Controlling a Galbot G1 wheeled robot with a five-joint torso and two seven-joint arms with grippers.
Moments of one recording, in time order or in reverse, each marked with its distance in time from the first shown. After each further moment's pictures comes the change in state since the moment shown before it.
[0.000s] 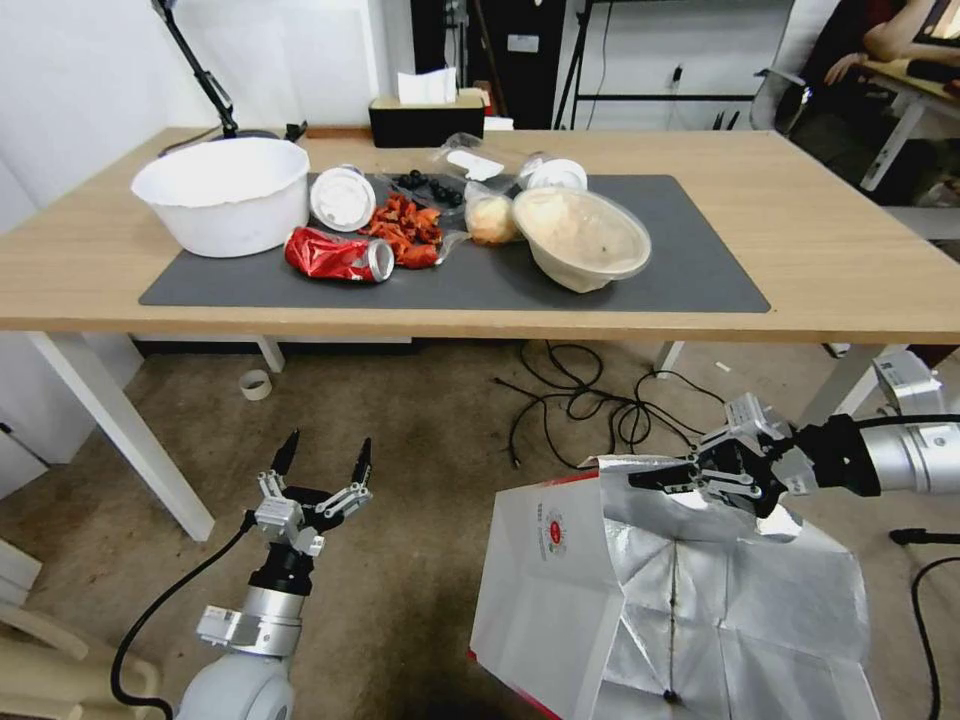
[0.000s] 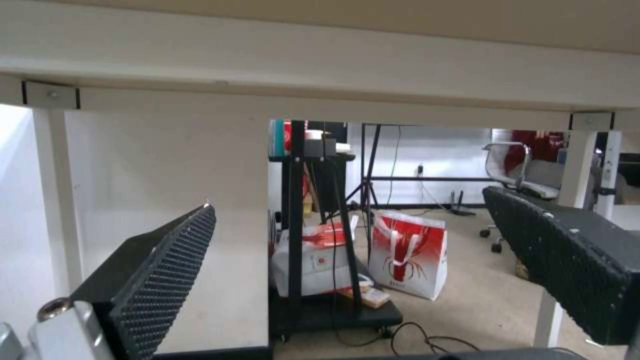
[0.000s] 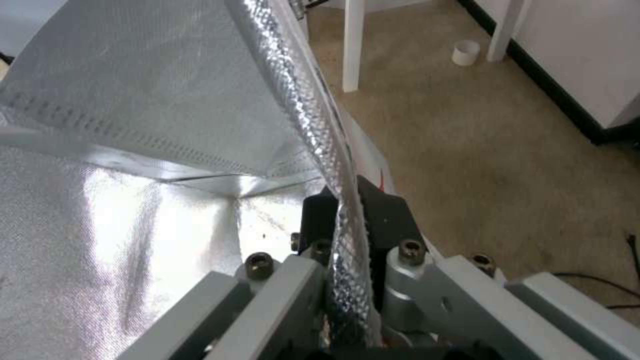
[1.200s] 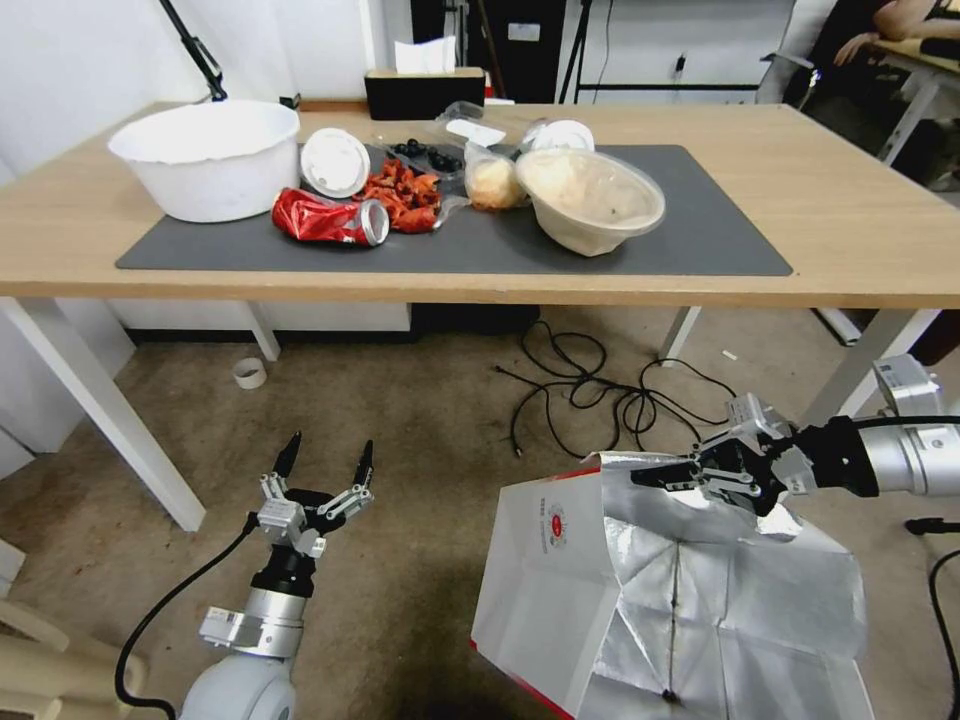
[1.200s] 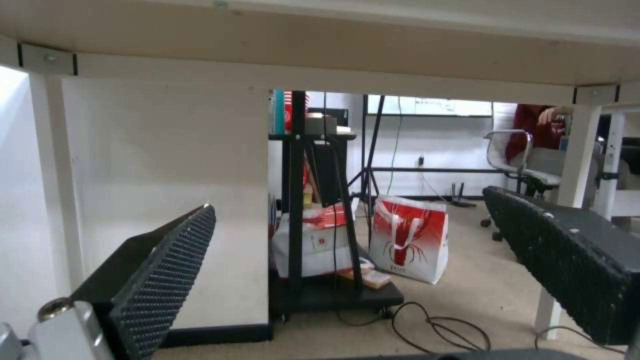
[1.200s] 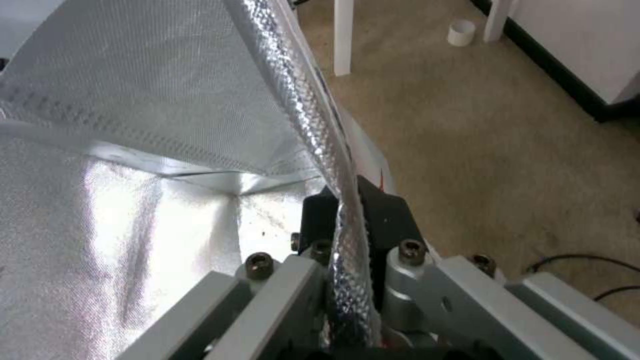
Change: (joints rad) left arm -0.006 -0.004 0.005 0.014 0.002 -0.001 0.001; right arm 0.002 0.011 -0.013 -0.014 -0.012 -0.002 0.010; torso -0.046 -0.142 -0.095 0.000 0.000
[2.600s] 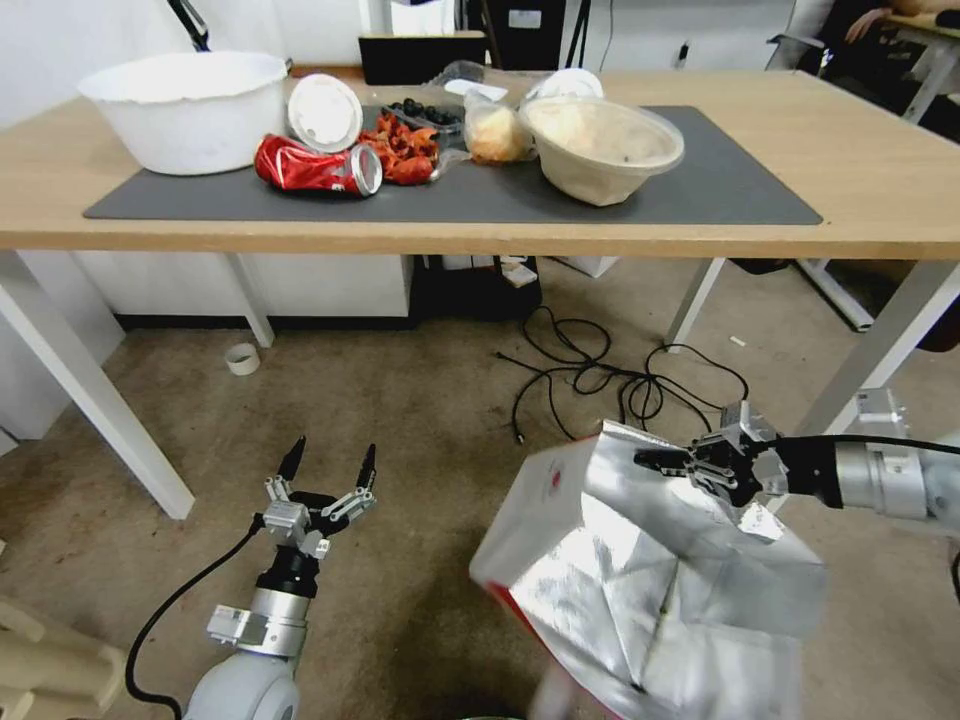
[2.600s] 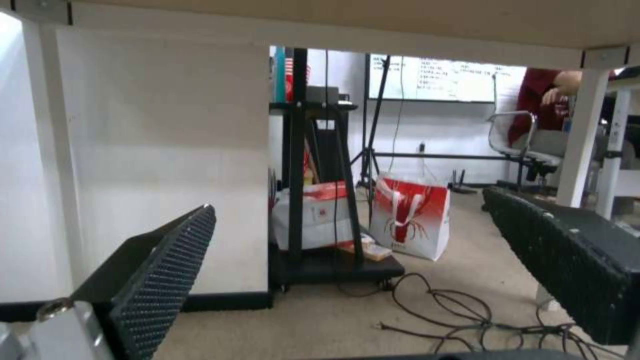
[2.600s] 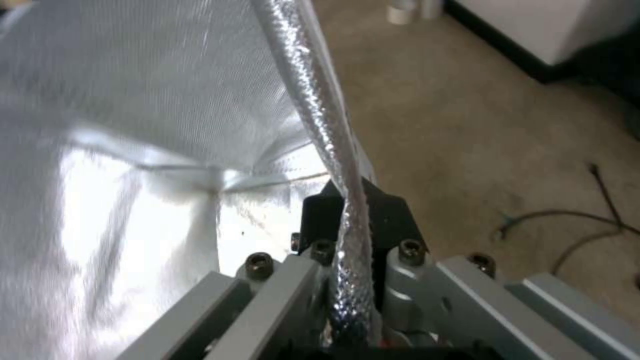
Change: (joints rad) left arm -0.010 0.000 0.011 0.022 -0.008 0.004 -0.002; right arm 0.027 0.103 -0.083 -0.042 -0.082 0.024 0.091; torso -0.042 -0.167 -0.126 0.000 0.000
